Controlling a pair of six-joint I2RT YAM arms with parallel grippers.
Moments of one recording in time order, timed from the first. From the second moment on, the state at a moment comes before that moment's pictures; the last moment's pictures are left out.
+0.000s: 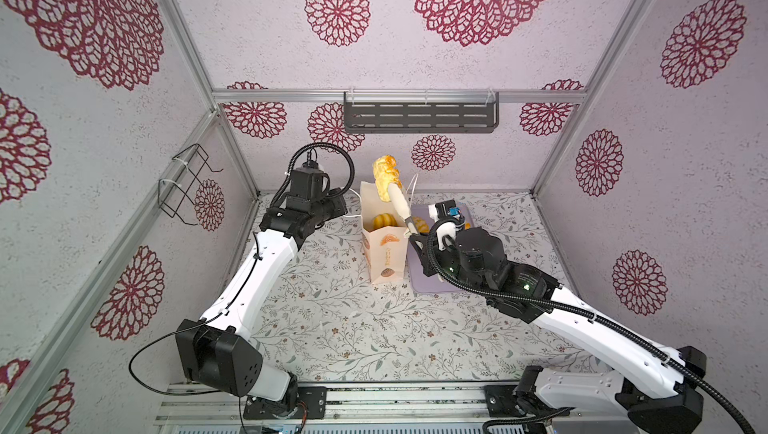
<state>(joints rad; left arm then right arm) -0.28 1.49 1.50 -0.58 0.04 -0.52 0.97 1.17 1.27 -0.43 0.29 0.38</state>
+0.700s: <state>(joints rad) -0.28 1.48 1.50 -0.58 0.04 -0.52 0.98 1.24 1.18 -0.38 0.32 0.39</state>
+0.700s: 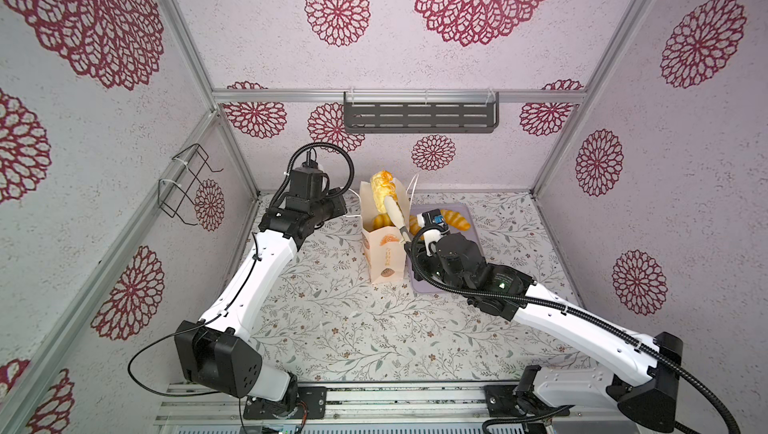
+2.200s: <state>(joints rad) -0.28 1.48 1.50 -0.58 0.04 -0.52 0.98 1.01 1.05 -0.31 0.47 0.34</state>
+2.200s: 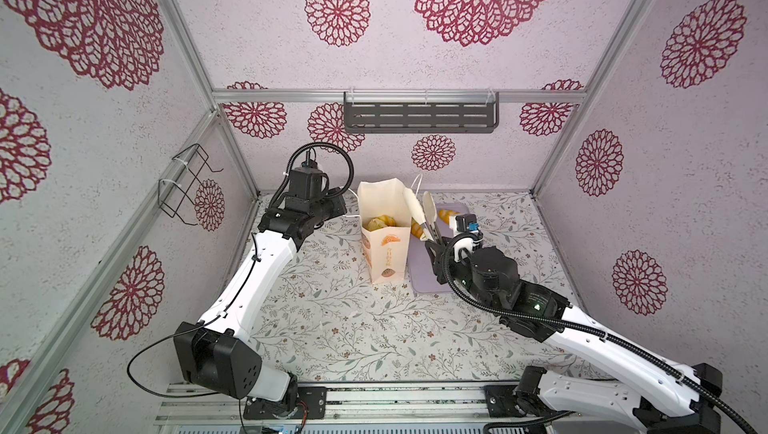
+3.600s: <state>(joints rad) -0.28 1.48 1.50 -0.58 0.04 -0.52 0.60 1.10 0.87 -0.37 0.25 0.18</state>
